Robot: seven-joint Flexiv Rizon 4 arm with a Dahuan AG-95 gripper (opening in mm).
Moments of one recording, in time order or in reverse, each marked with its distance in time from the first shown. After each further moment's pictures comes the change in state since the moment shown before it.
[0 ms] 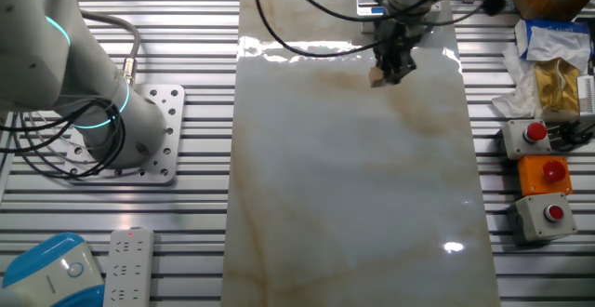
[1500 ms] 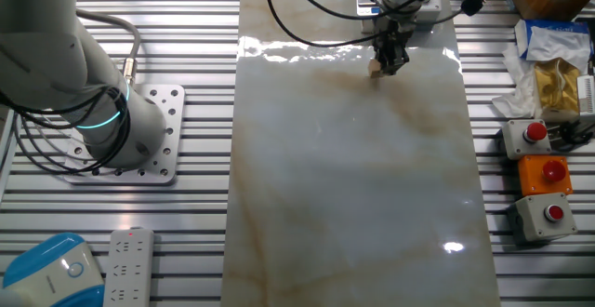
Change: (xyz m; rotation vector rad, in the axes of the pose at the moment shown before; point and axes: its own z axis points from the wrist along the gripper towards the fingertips) arm -0.017 0.041 0.039 -0.036 -0.012 0.009
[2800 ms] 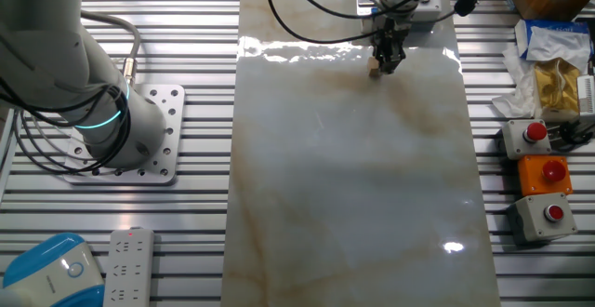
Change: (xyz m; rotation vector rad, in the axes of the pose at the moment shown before) arm -0.003 0.014 0.015 -0.006 -0.001 0.027
